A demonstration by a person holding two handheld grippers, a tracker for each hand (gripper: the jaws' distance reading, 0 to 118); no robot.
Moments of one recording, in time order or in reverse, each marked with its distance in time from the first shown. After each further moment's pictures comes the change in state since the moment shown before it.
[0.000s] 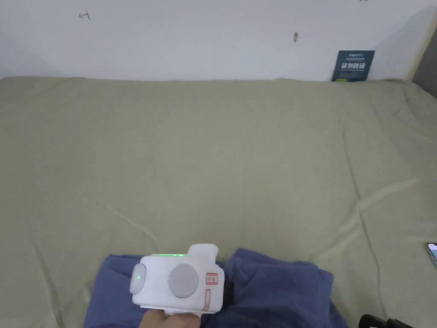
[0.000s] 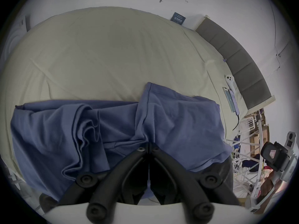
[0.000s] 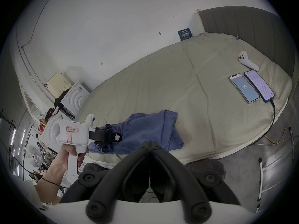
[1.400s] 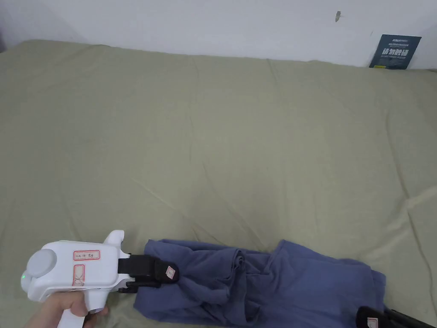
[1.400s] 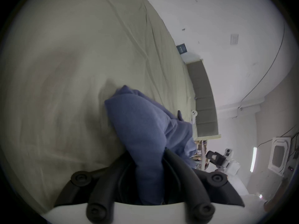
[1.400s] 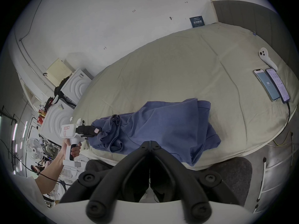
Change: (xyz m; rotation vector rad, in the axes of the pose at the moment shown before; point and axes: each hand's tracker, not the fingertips) left arm -0.273 -0.023 0.047 0.037 -0.563 0.432; right arm -0.056 -0.001 -0.070 -0.133 0.020 0.038
